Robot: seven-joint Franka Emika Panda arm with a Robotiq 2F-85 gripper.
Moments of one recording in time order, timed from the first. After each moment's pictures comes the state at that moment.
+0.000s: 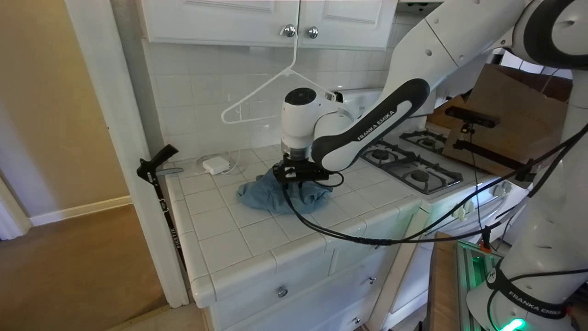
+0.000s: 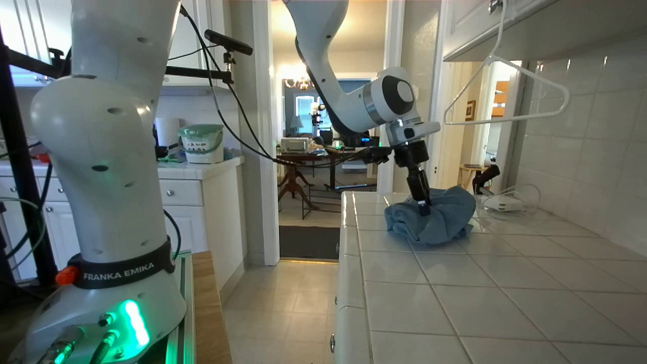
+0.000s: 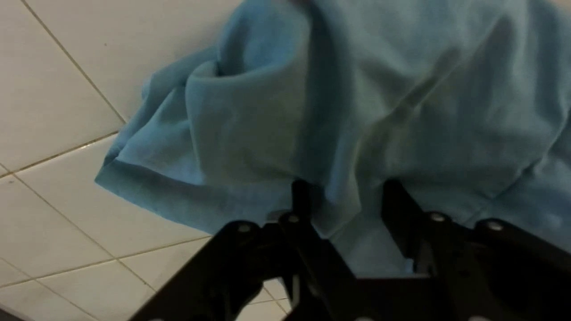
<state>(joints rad) 0.08 0.31 -0.07 -2.09 -0.55 2.50 1.38</state>
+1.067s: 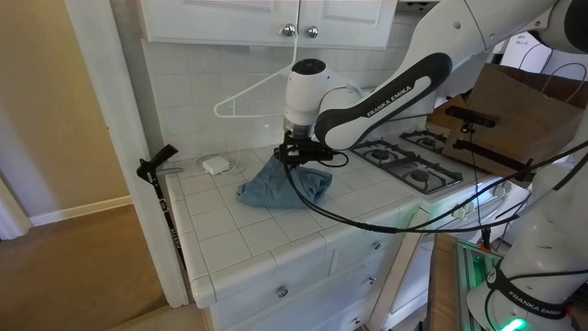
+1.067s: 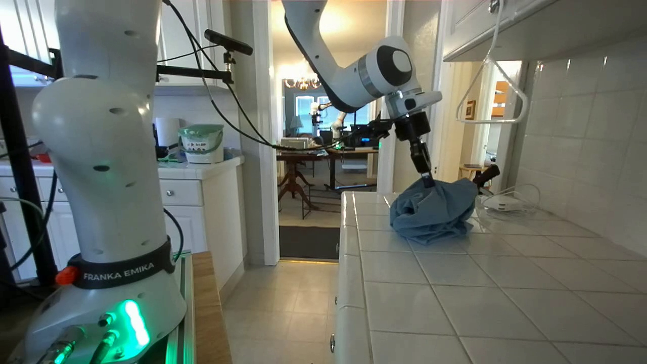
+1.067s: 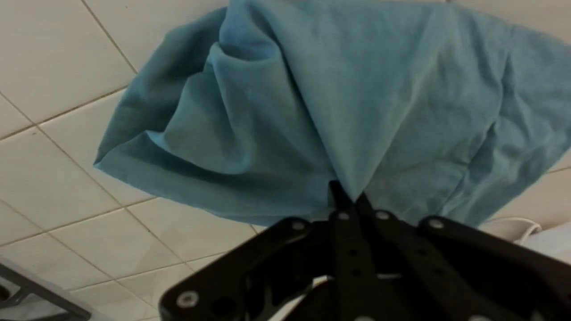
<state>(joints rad) 0.09 0.18 -0.08 -2.10 -0.49 2.45 1.30</state>
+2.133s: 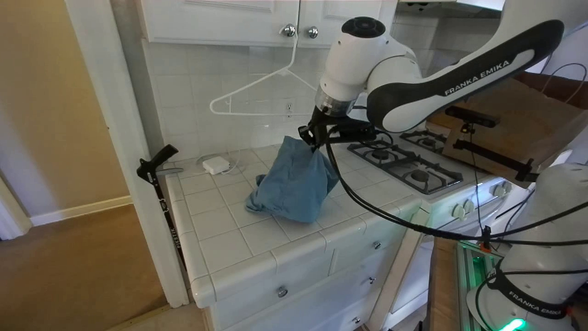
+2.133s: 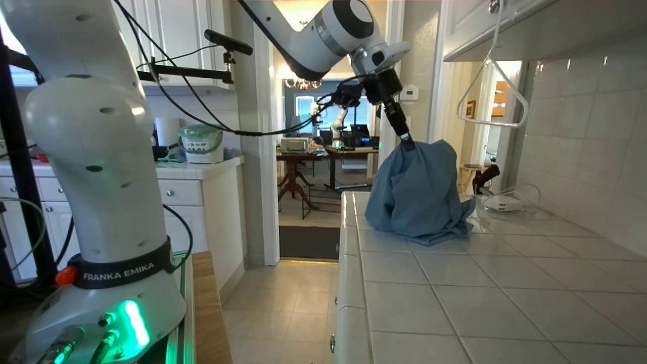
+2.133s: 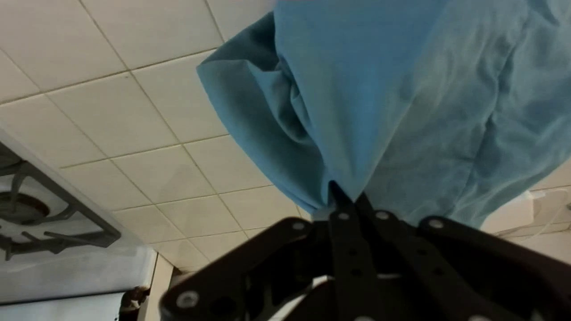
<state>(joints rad) 0.03 -0.19 0.03 -2.34 -0.60 2.40 1.26</state>
